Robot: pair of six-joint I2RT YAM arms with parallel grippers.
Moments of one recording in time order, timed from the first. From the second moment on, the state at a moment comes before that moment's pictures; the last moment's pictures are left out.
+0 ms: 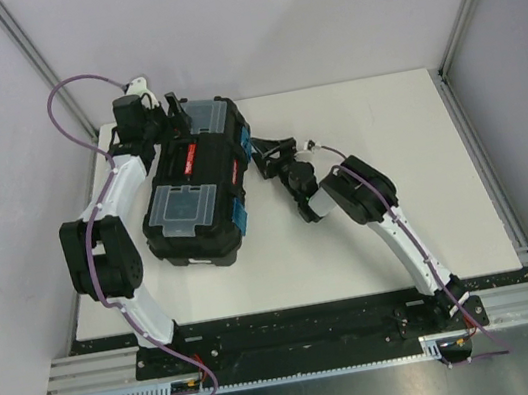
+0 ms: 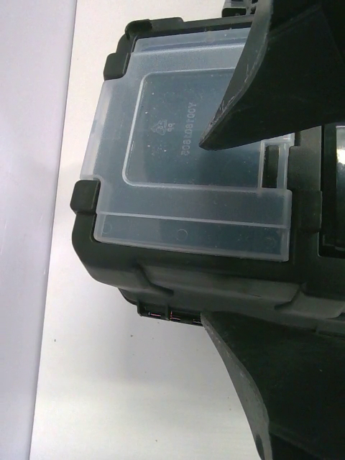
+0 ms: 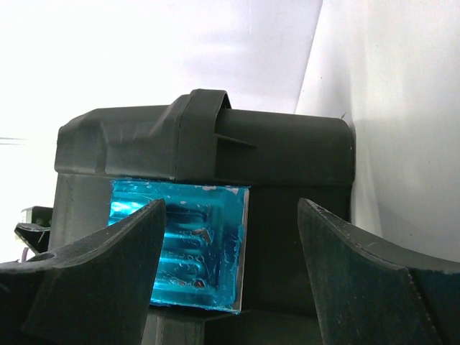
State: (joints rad) left arm -0.07 1.80 1.48 -0.11 0.14 -0.23; right arm 0.62 2.56 1.38 1.34 0.22 1.59
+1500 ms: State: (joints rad) left arm -0.07 1.80 1.47 -0.09 0.18 -0.24; right arm 0.63 2.42 1.23 1.34 0.03 1.54
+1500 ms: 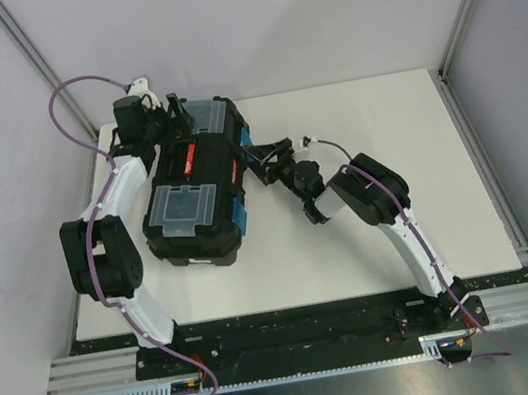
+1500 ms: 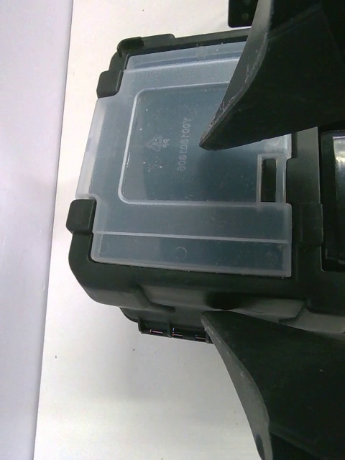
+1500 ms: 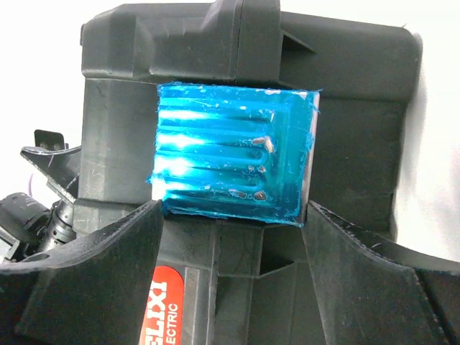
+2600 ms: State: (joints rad) left arm -0.07 1.80 1.46 -0.08 0.18 -0.24; right arm 0.56 2.36 1.22 1.28 -0.07 1.34
